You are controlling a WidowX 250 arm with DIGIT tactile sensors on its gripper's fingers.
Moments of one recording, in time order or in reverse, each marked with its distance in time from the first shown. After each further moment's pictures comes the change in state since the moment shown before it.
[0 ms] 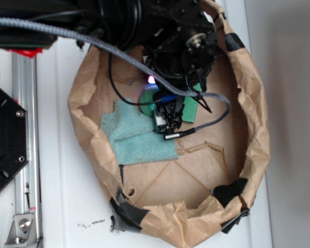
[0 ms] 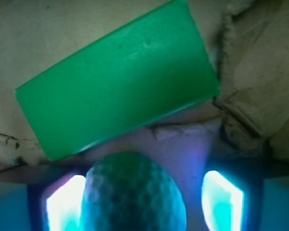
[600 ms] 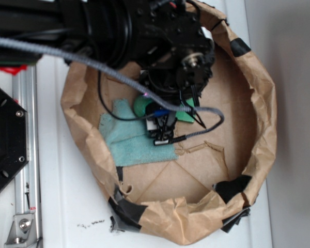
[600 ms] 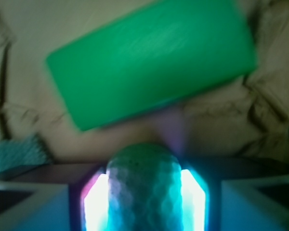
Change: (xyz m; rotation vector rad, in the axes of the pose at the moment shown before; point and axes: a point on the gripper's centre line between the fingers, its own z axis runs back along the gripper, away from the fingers) arm -0.015 -0.017 0.017 0.045 0.047 -0.060
